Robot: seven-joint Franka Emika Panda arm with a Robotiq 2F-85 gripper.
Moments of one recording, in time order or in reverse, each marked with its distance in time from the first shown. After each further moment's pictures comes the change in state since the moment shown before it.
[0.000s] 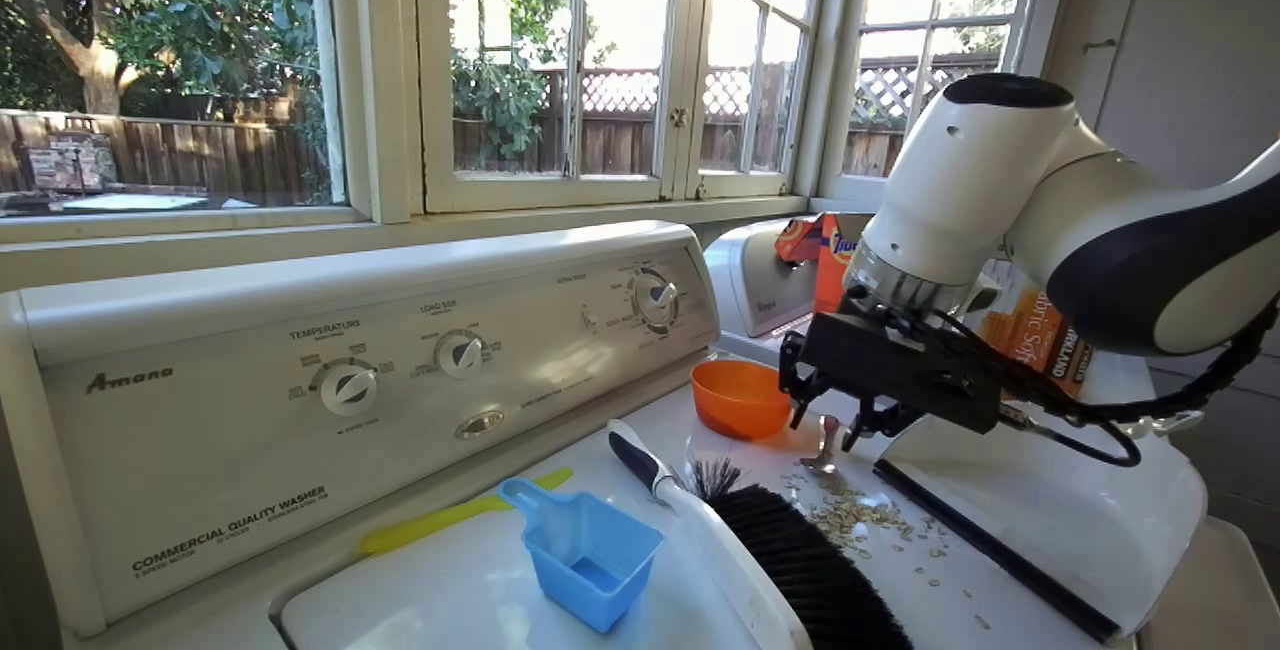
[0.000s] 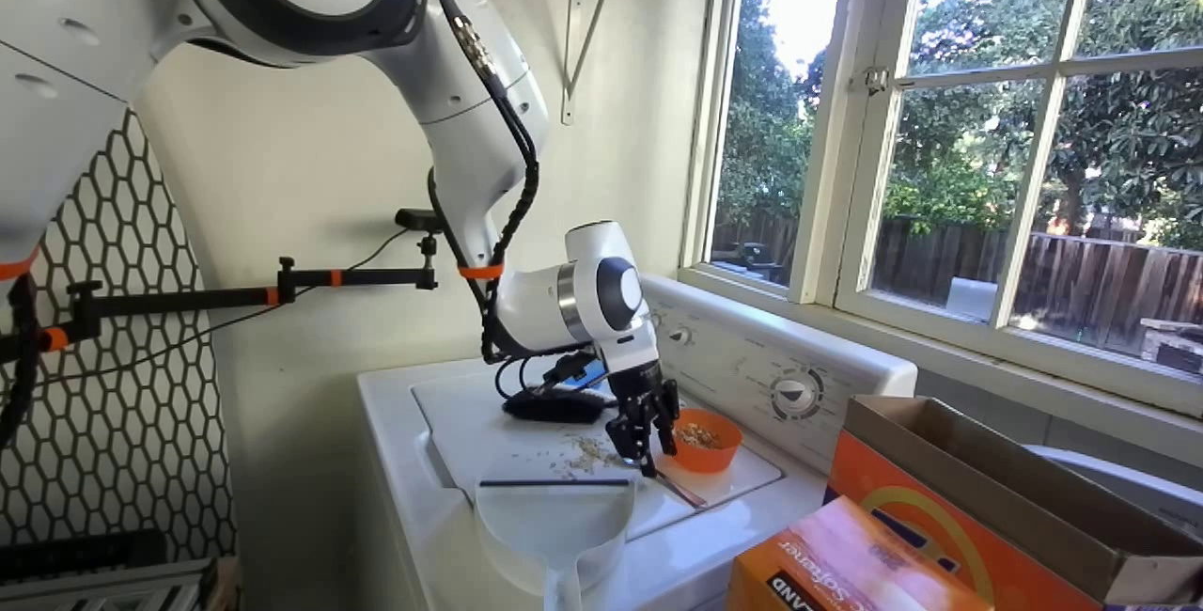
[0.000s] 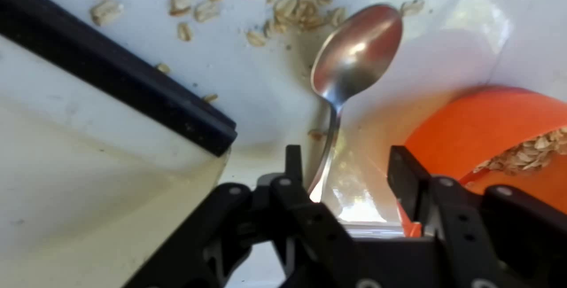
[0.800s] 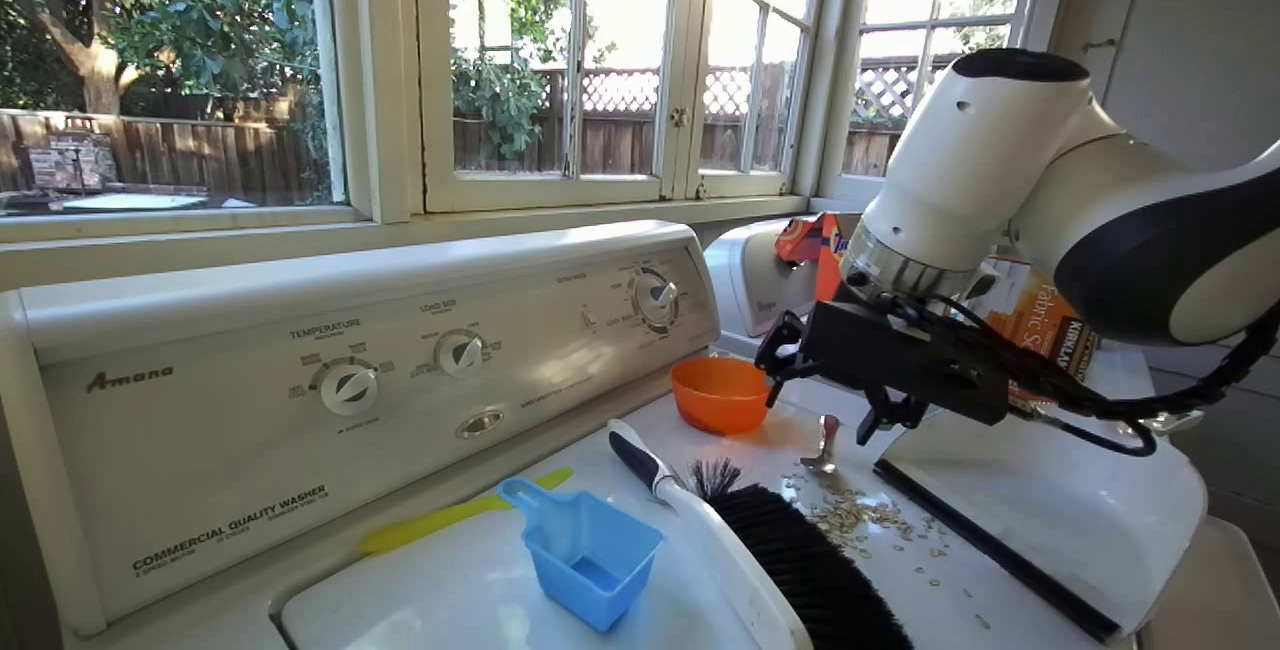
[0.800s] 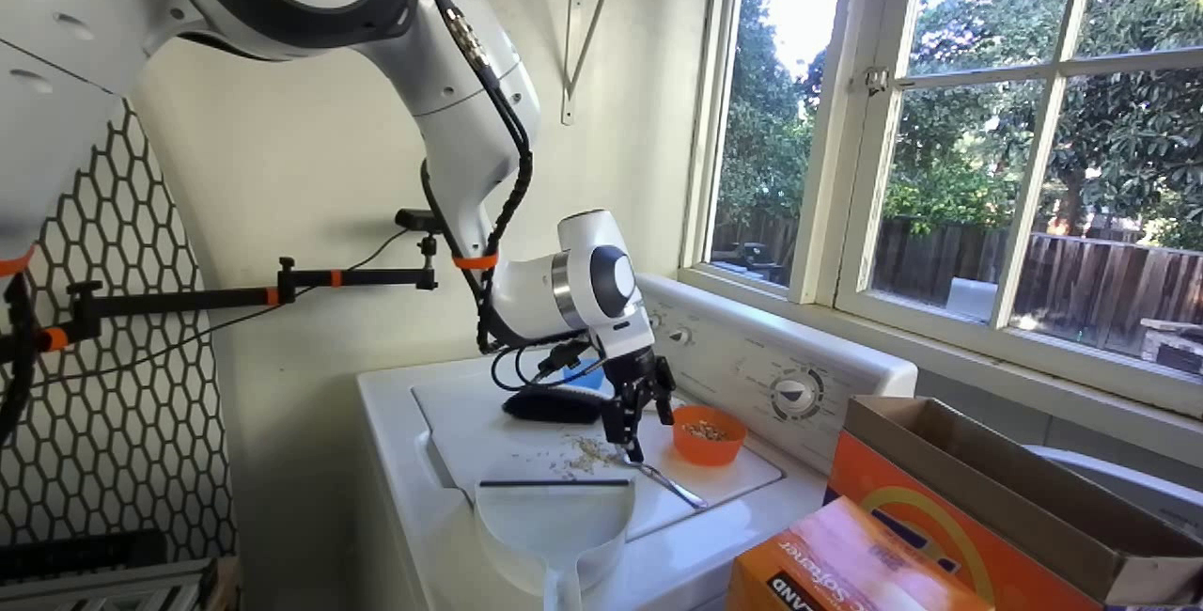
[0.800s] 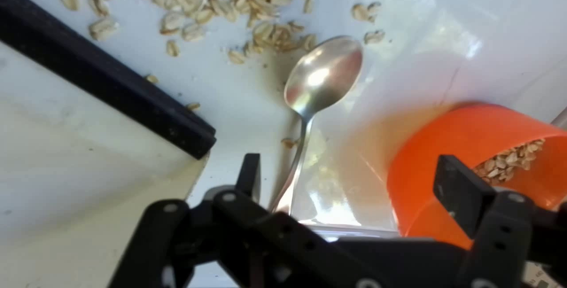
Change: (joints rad) arm 0.022 -0.021 0.007 0.001 0.005 0.002 -0.050
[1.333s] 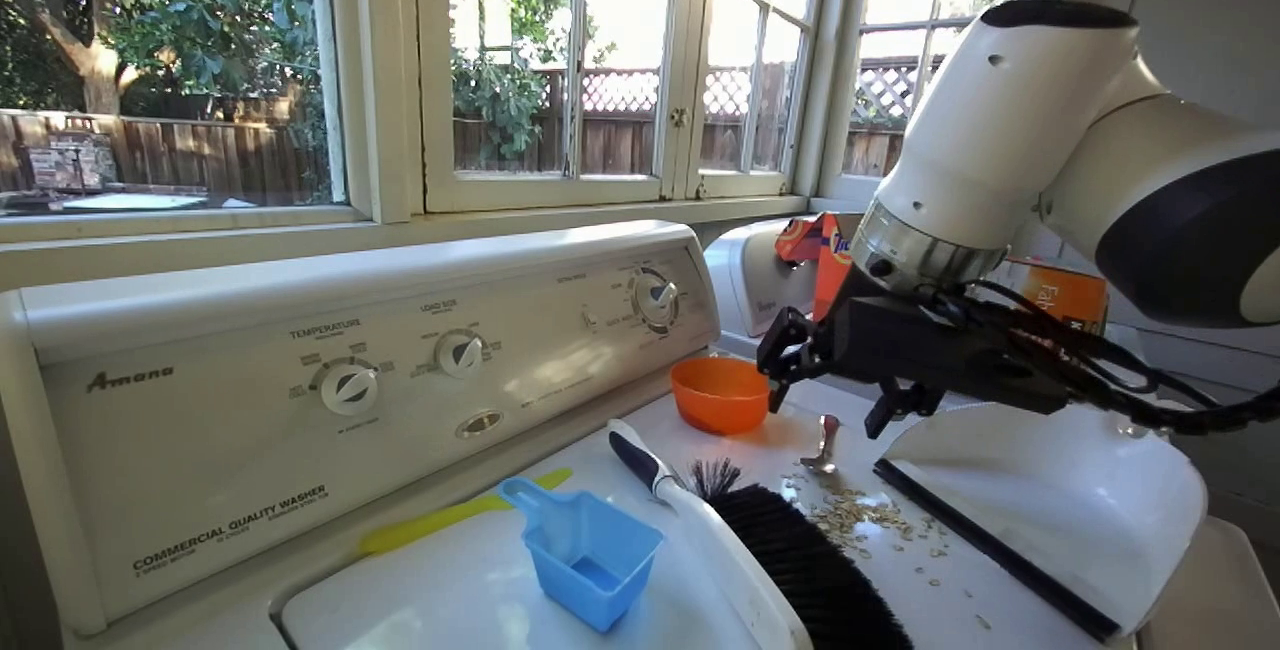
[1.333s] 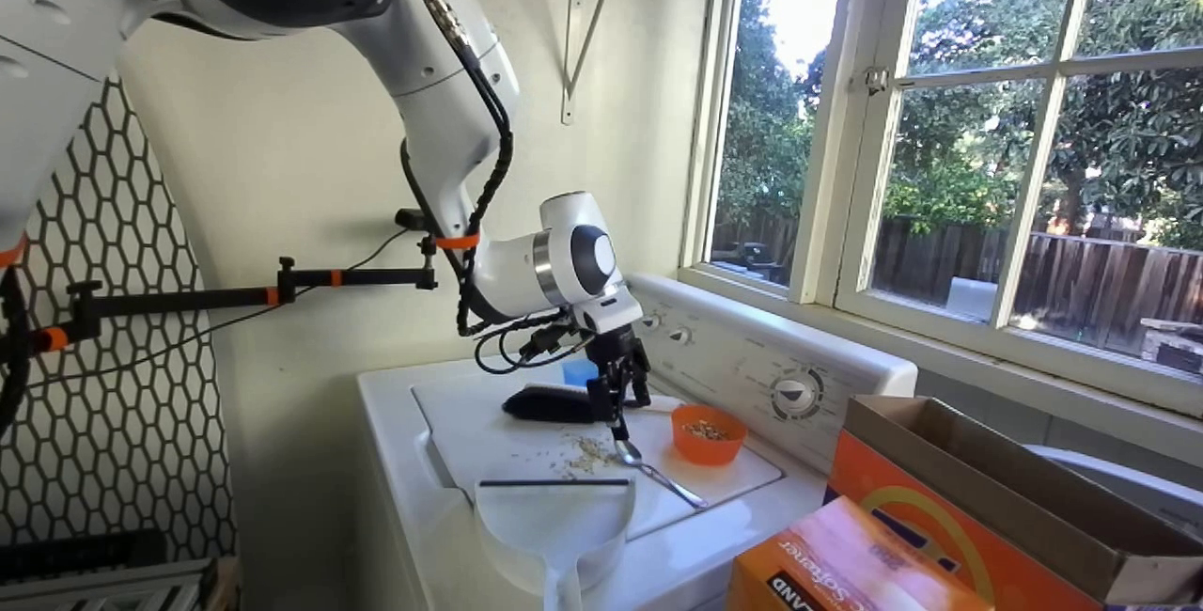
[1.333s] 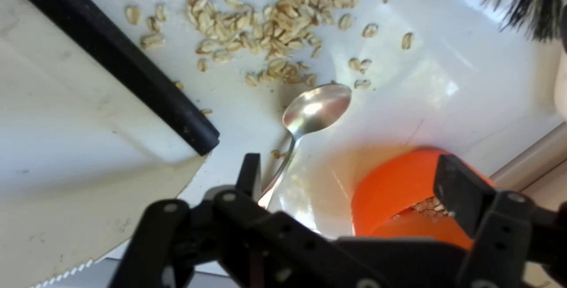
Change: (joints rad) arm 0.019 -0.058 0.042 -0.029 0.015 -0.047 -0.162
